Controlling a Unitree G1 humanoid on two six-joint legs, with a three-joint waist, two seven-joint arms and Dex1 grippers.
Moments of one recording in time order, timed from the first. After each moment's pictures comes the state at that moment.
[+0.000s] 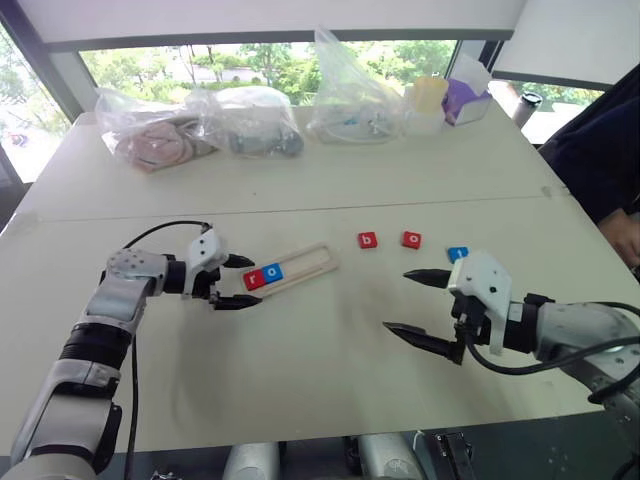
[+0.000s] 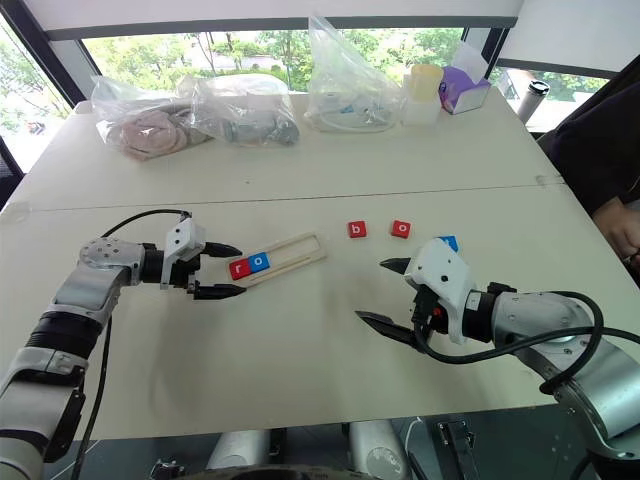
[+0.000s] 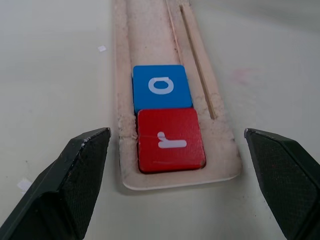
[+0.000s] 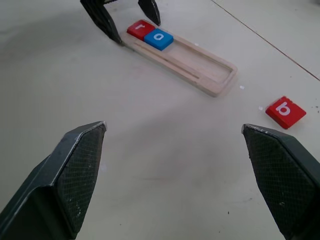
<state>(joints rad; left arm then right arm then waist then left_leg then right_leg) -0.53 0.68 -0.13 0.47 -0.20 0.07 -1.32 -0.01 -0.88 -0.17 -0.78 0.65 0.79 0.71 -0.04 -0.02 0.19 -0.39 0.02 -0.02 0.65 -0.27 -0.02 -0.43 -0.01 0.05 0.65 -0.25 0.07</state>
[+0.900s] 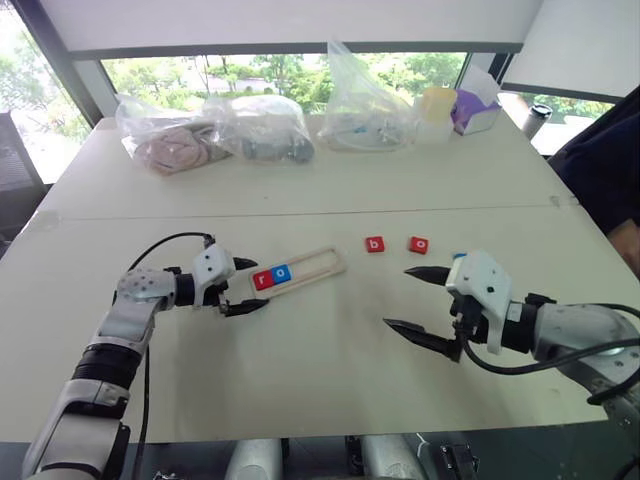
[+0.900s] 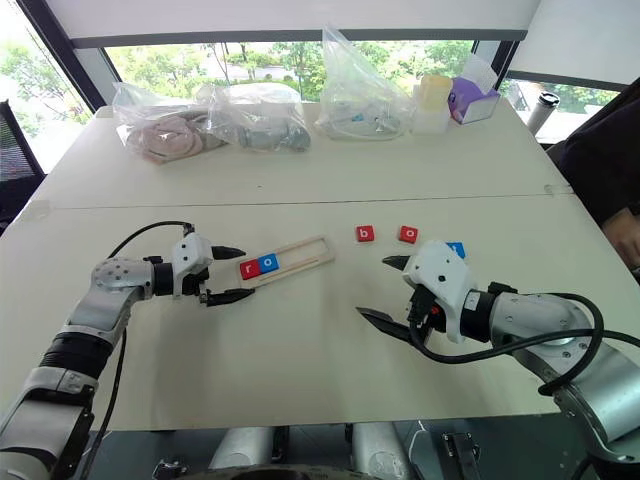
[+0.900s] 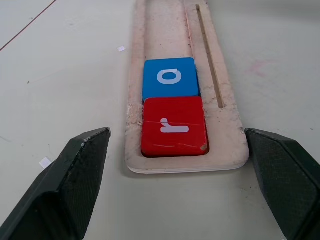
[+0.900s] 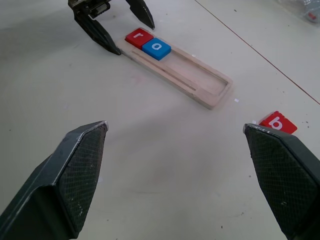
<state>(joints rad) -0.43 0.62 -0.12 0.43 -0.16 -0.07 -1.18 -0.01 -0.88 -0.16 -0.80 0.63 0.79 0.67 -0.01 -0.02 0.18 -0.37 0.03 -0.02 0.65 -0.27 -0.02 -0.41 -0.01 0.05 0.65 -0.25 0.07</state>
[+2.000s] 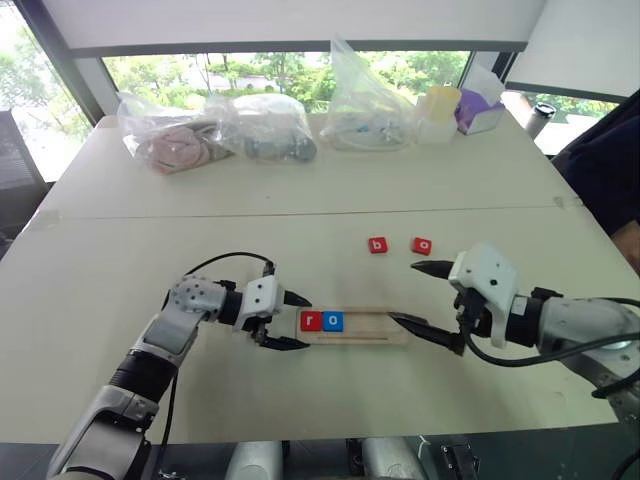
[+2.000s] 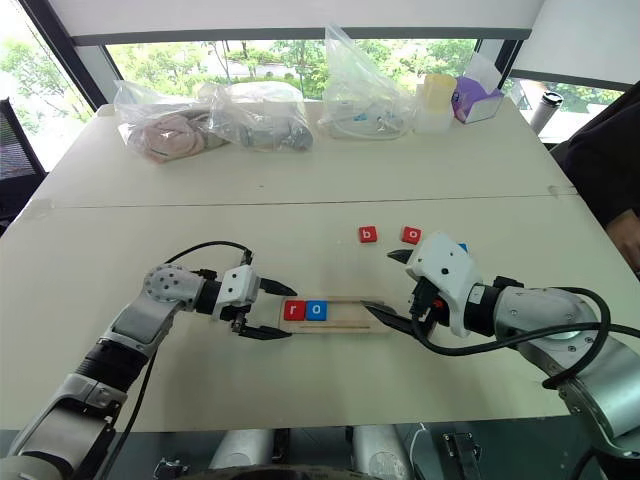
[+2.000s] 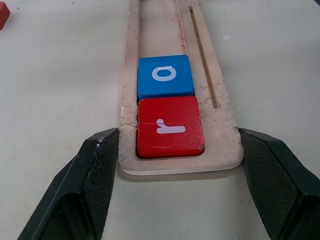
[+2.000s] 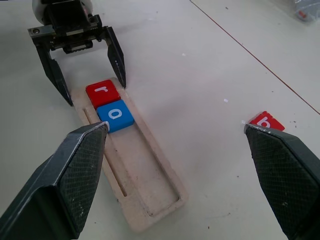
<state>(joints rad) -0.40 0.52 -0.30 0.23 -0.12 -0.08 -1.33 -0.04 -0.90 -0.19 -0.81 0.65 0.84 0.65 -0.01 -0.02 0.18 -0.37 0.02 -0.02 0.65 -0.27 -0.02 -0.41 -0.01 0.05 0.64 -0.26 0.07</state>
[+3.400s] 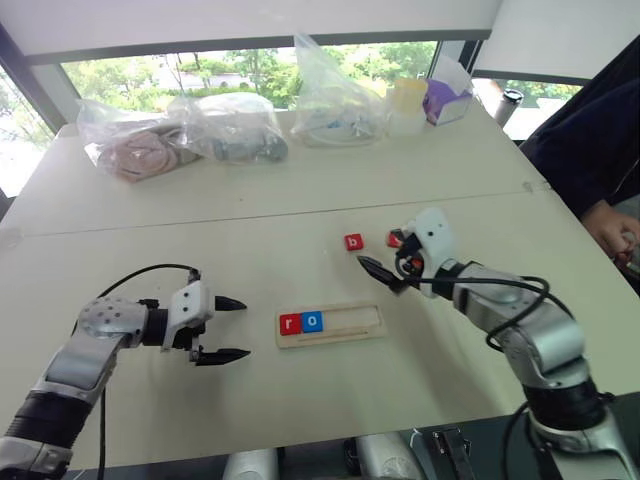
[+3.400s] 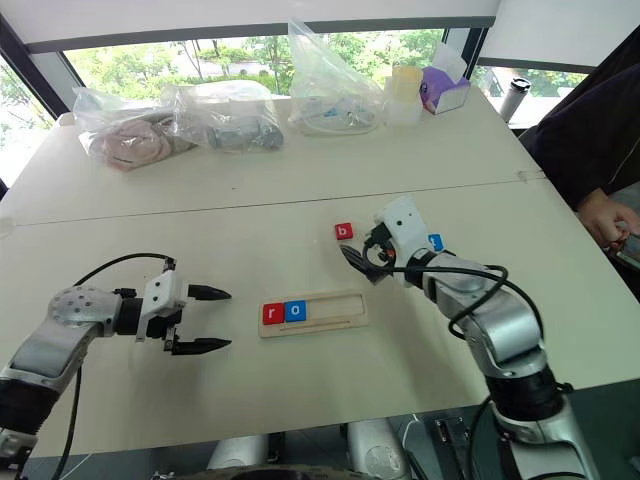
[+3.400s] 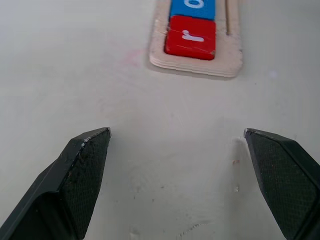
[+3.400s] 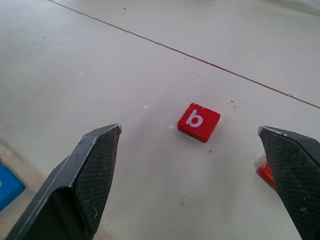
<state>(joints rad) -0.12 0.82 -0.05 0.03 -0.33 0.13 -1.25 -0.38 -0.46 0.11 -0.36 0.36 0.85 0.31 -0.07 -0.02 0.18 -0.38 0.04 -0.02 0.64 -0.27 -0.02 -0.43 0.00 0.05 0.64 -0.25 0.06</state>
